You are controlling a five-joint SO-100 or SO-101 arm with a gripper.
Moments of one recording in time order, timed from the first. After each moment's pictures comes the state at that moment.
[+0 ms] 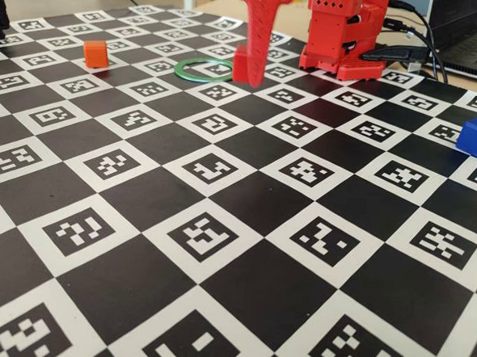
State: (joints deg) arm -4.9 97.0 102.0 77.1 -28.7
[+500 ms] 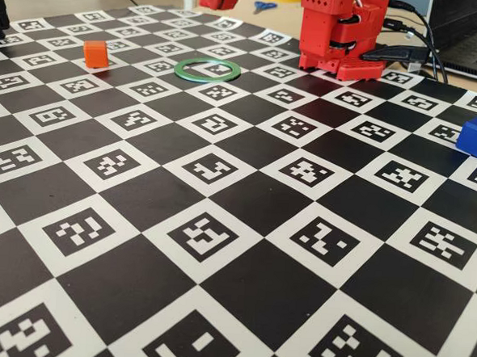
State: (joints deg) arm 12.7 112.5 103.9 89.5 -29.5
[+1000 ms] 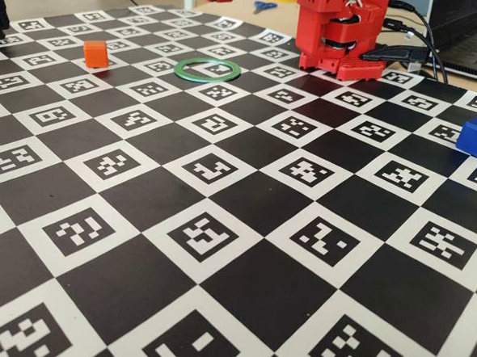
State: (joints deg) arm 27.7 121.6 120.5 82.6 -36.5
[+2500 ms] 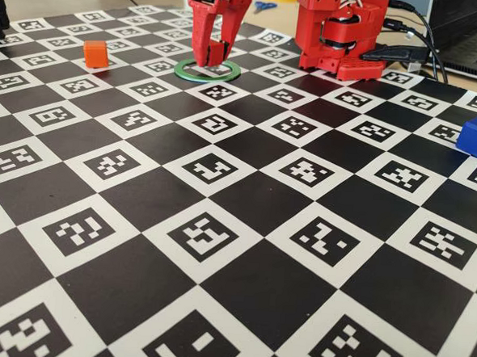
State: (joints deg) arm 38.4 108.5 139.2 53.7 -43.2
